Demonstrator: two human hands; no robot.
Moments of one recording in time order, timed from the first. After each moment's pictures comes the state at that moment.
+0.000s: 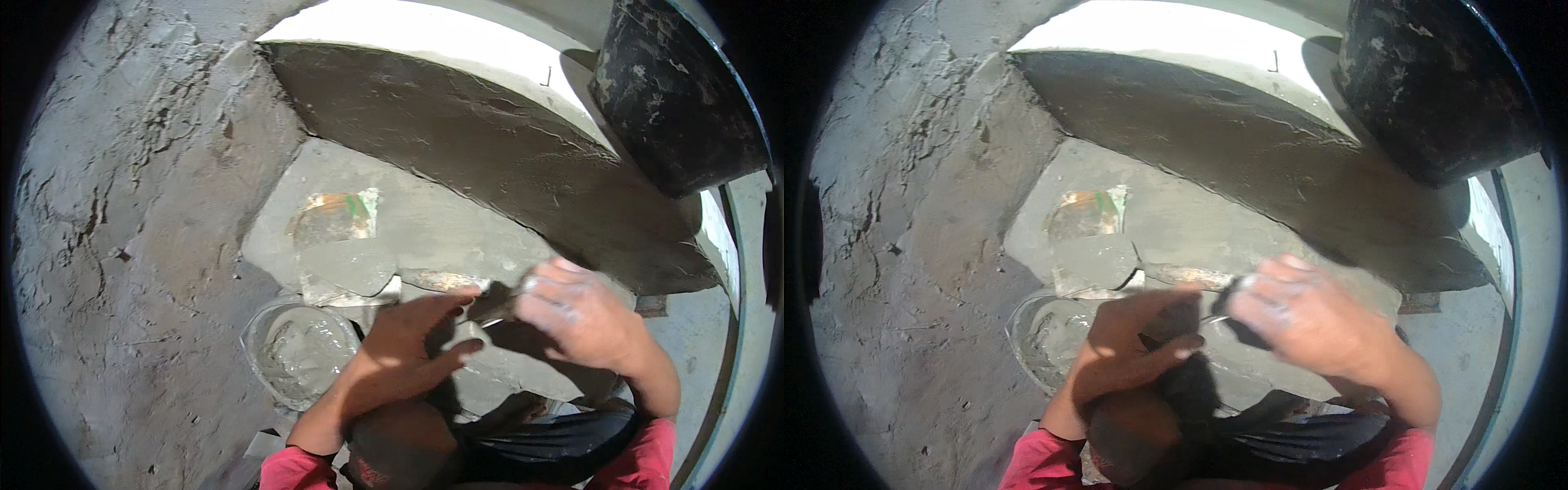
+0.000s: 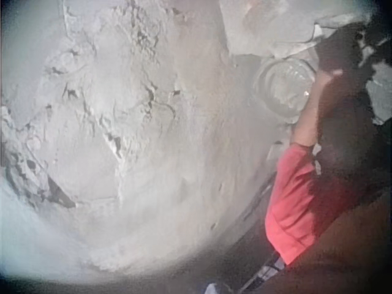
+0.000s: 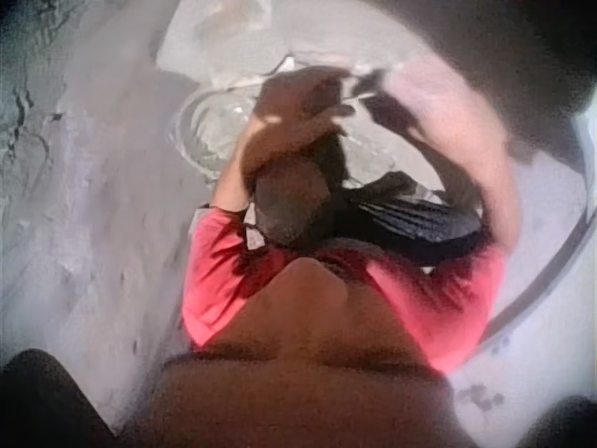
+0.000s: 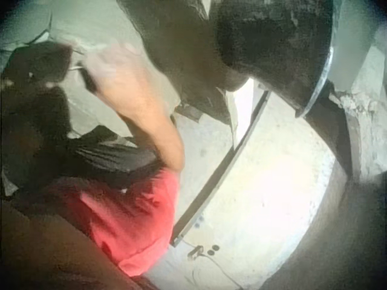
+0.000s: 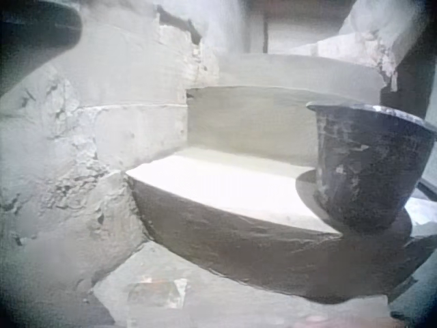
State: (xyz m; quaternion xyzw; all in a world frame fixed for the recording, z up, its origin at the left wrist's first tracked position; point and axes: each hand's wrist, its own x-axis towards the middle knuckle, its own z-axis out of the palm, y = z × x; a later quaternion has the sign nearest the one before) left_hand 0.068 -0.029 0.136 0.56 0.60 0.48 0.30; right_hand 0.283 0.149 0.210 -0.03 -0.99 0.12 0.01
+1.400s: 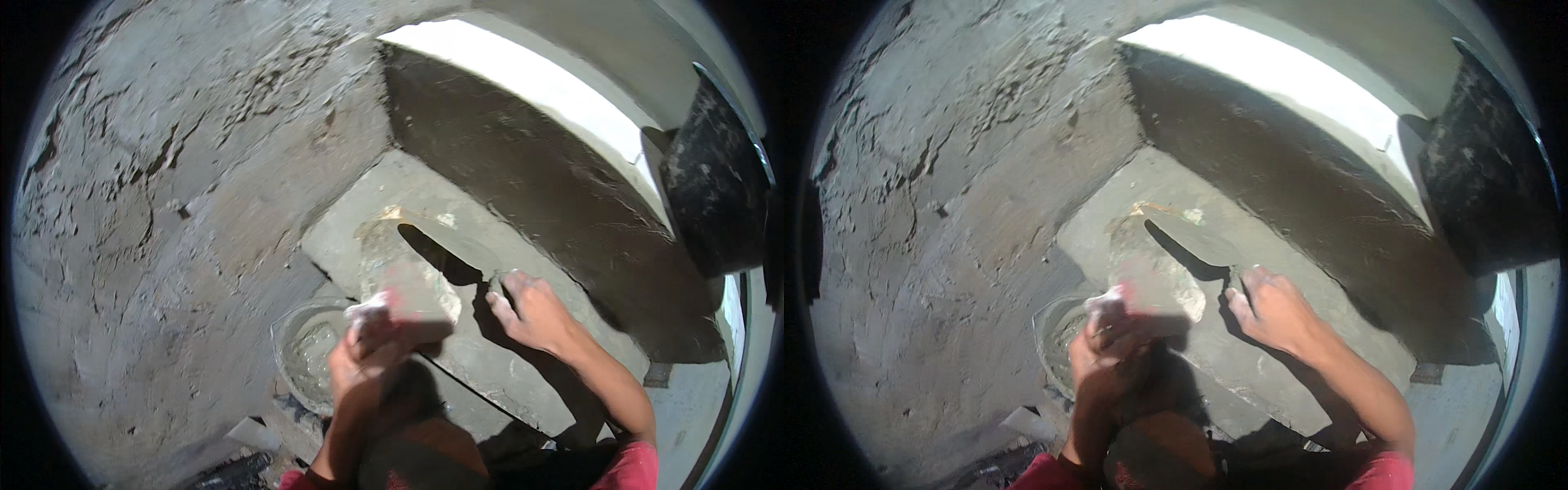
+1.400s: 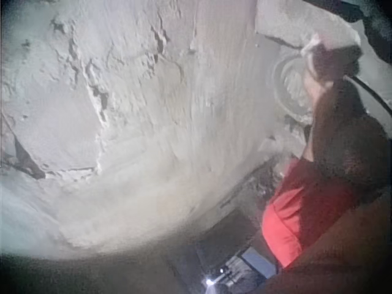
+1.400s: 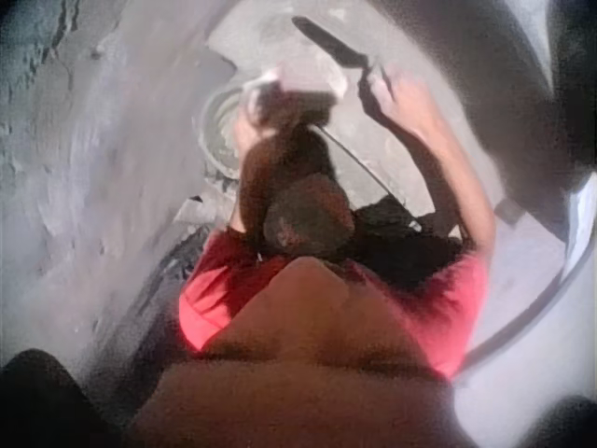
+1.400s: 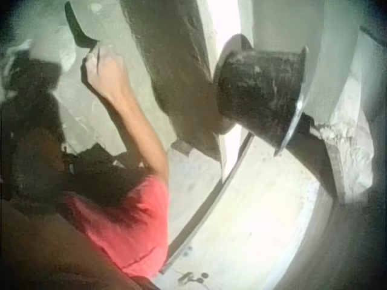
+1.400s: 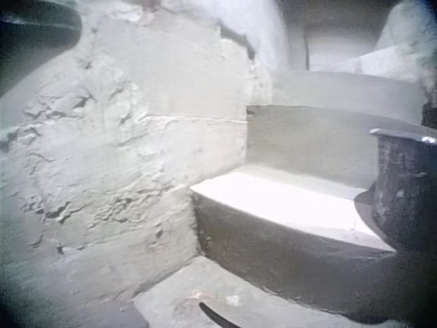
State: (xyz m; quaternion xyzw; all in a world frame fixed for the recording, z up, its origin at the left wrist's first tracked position) left_hand 0.043 -0.099 0.061 0.02 0.54 0.79 0.29; right_hand 0.173 0.151 0.105 -0.17 -0.96 0.21 0.06
